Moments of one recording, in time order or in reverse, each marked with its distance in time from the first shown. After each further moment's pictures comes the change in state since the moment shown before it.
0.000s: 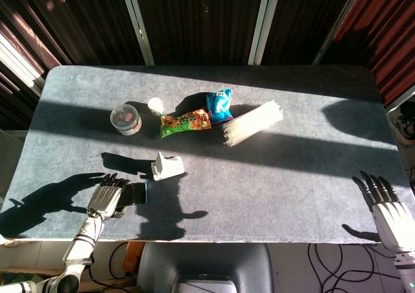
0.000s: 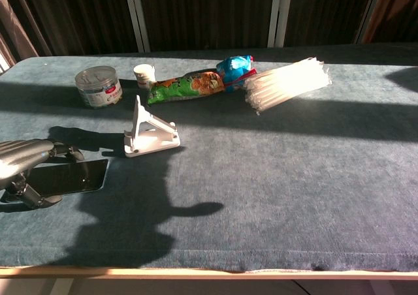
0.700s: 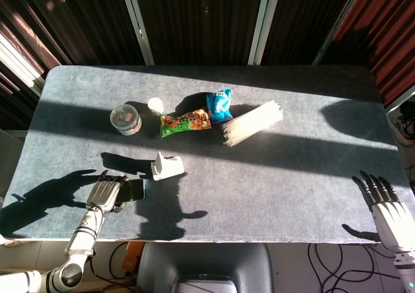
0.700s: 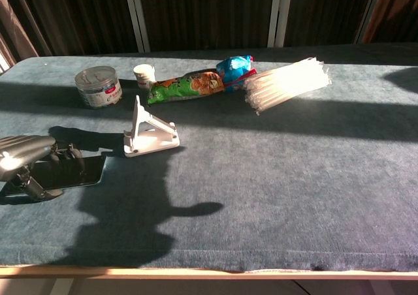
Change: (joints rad) left arm -0.077 0.004 0.010 0.027 -0.201 -0.041 0.057; right arm 0.001 -0.001 0.001 -0.001 0.001 -0.002 -0.004
